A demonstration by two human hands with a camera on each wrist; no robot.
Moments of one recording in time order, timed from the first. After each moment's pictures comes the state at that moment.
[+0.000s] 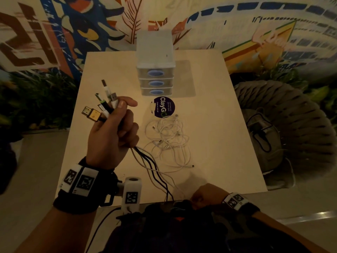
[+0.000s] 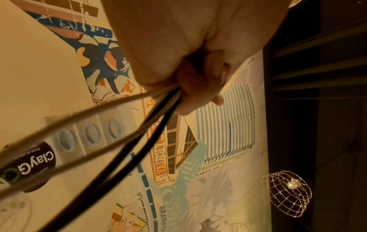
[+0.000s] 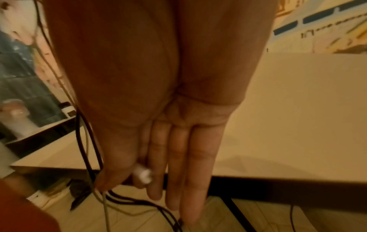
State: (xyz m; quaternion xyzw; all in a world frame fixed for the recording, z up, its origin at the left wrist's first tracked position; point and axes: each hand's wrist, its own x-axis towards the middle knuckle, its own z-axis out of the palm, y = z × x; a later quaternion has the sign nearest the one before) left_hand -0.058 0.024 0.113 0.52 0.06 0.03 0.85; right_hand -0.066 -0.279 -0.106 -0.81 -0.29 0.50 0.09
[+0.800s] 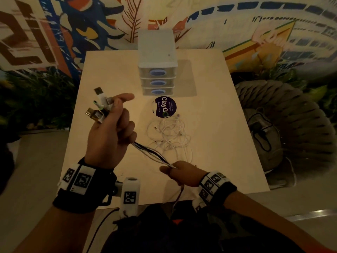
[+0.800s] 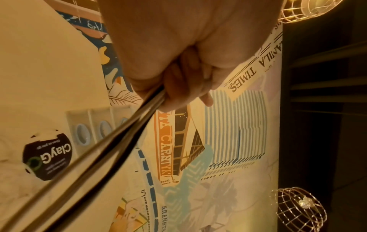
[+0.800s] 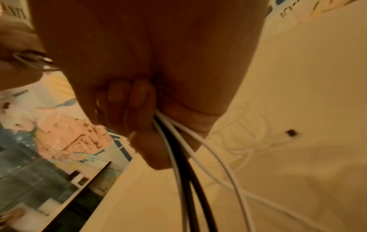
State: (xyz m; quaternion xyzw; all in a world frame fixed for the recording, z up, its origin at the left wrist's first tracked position) left_hand -0.051 0.040 0.099 0.51 0.10 0.04 0.85; right_hand -0.033 -0.175 -0.040 -0.77 -0.13 0.48 0.40
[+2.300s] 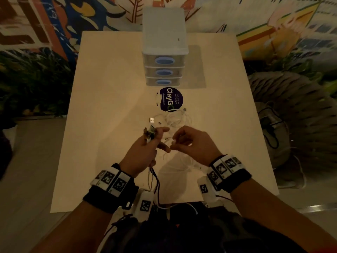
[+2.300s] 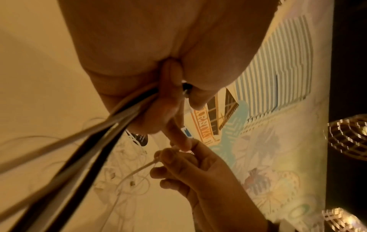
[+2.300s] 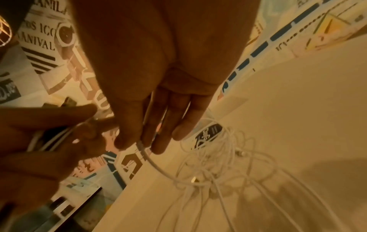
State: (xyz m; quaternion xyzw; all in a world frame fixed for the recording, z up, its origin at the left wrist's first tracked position) left_hand -0.039 0.021 -0.001 0.67 0.19 -0.17 0.70; right_hand 0.032 -0.170 -0.034 -0.83 -0.16 0.27 0.47
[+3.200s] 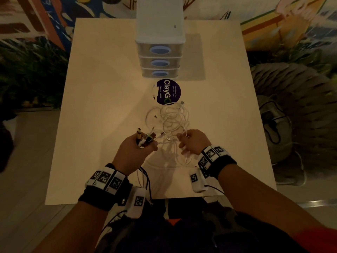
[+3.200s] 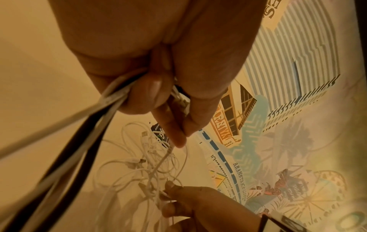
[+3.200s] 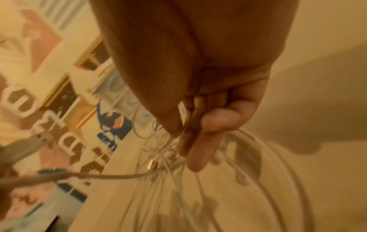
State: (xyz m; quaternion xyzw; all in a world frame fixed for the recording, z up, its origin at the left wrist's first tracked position) left_hand -0.049 0.025 -0.032 0.80 0.22 -0.14 0.54; right_hand 0.056 -0.183 -0.101 -0.81 0.05 0.40 0.42
